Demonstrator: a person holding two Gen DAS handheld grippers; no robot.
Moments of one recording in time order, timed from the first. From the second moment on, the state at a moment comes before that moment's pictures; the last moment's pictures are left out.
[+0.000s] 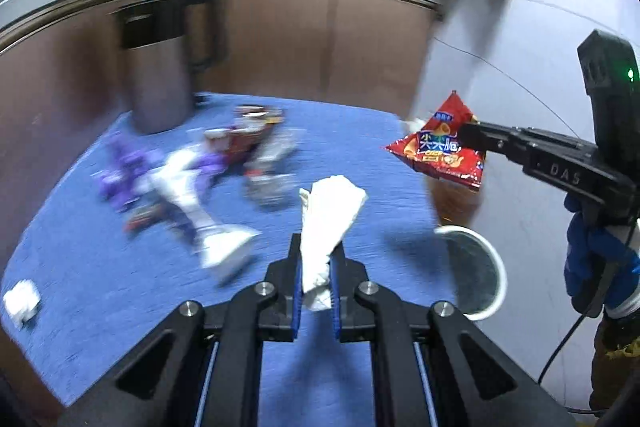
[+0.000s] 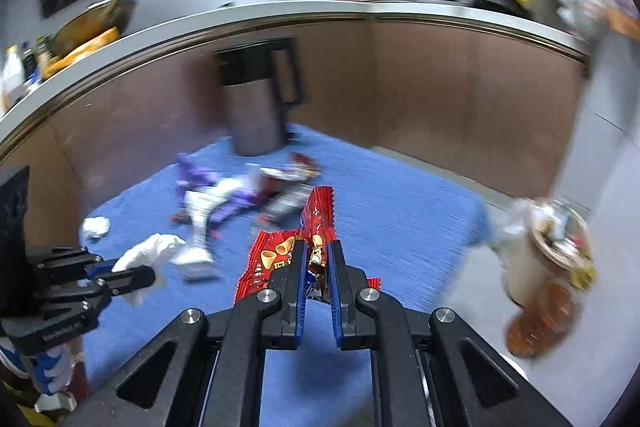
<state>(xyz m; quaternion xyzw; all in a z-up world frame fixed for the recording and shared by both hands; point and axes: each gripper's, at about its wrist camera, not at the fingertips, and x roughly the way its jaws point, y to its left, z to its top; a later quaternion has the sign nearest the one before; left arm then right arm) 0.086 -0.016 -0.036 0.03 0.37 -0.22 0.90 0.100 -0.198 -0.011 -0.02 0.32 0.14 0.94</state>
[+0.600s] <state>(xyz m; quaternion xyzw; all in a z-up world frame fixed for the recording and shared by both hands) 0.106 -0.286 -0.111 0.14 0.47 -0.38 0.78 0.042 -0.420 -0.146 0.11 0.43 -0.06 0.90</state>
